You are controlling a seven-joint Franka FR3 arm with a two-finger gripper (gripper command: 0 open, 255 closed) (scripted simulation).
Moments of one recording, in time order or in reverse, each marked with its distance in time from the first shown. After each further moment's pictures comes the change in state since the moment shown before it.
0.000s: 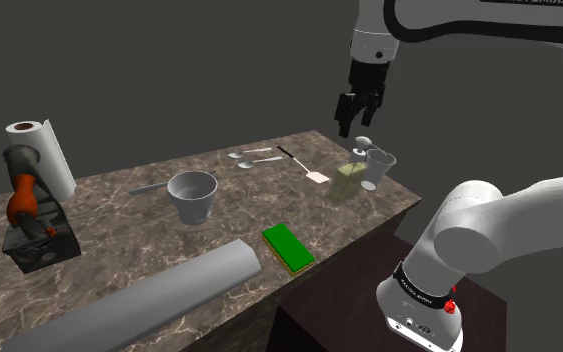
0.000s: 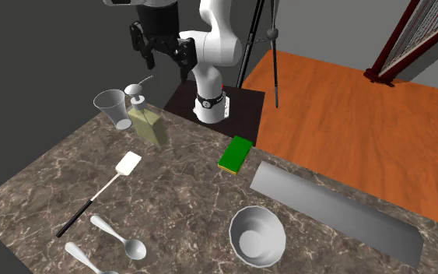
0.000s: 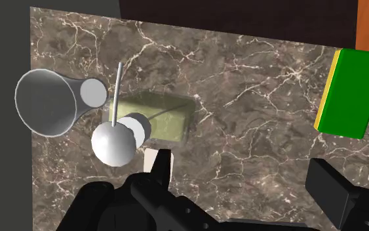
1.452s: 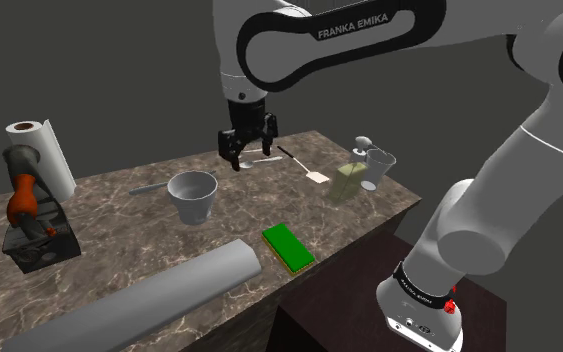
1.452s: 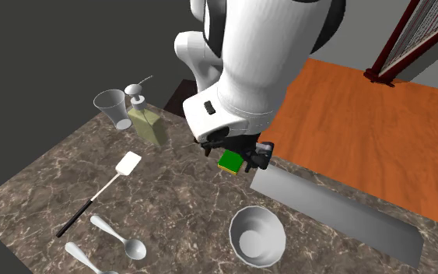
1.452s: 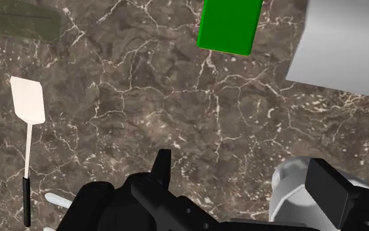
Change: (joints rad) arm 0.081 0.642 0.296 0.318 0.021 0.276 0.369
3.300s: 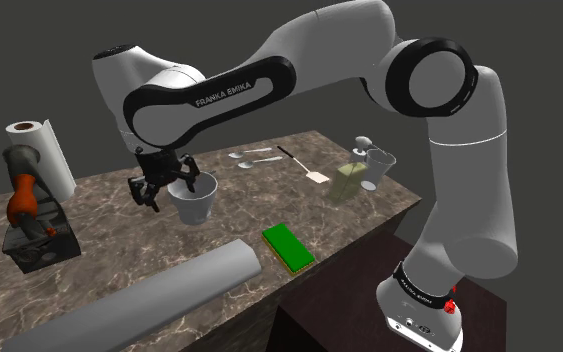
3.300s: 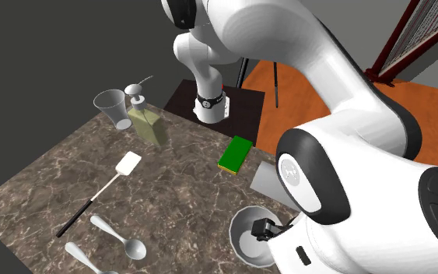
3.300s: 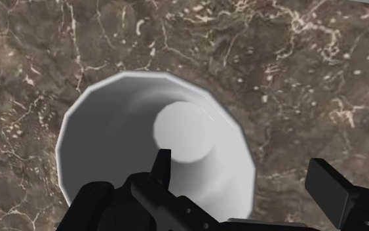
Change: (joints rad) arm 0.180 0.654 0.048 0.553 -0.228 0.013 0.259
